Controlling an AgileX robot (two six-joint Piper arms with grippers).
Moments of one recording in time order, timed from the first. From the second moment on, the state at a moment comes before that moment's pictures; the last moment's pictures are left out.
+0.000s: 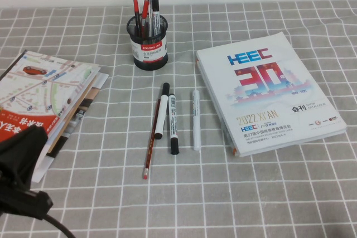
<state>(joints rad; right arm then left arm) 0.05 -0.02 0.03 0.24 0.41 0.03 -0.24 0.55 -0.27 1.16 -0.21 -1.21</state>
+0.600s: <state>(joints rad) 0.05 -0.02 0.03 0.24 0.41 0.03 -0.15 0.18 -0.08 0.18 -0.02 -0.21</state>
